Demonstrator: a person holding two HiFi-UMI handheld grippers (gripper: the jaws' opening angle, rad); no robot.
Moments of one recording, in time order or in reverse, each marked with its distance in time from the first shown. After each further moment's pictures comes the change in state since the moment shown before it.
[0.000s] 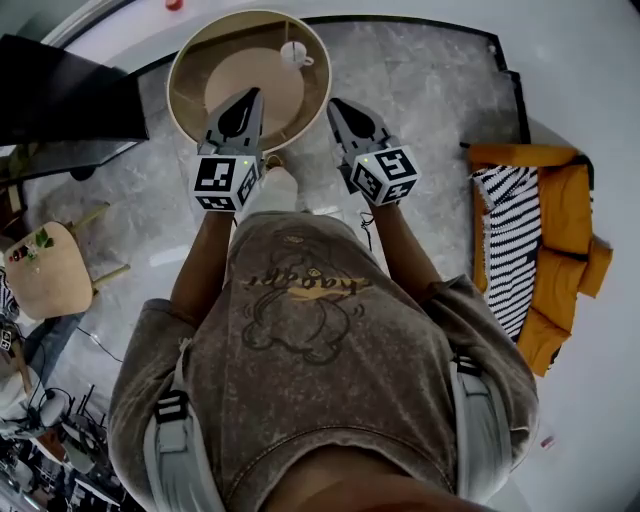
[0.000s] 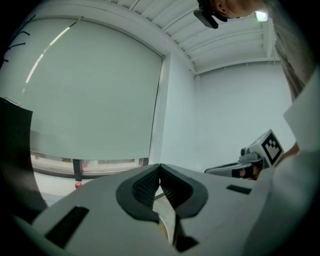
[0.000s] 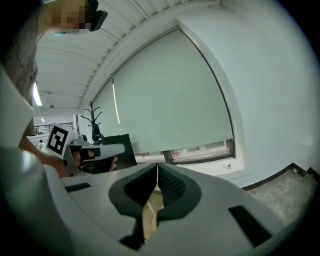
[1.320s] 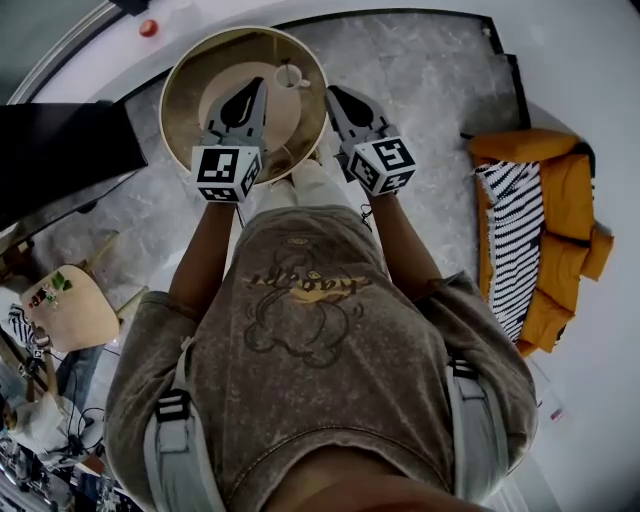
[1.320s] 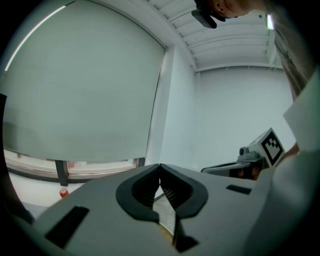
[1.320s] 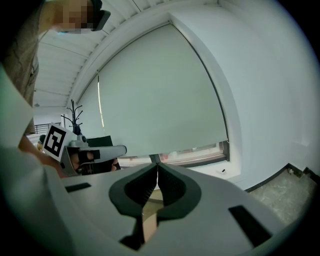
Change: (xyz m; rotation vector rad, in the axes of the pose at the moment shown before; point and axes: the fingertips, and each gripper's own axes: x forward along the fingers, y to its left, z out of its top) left arm 0.136 0.075 0.010 -0.010 0.032 -0.114; right arm 0.116 -0.080 0.036 0.023 -0.006 -0.113
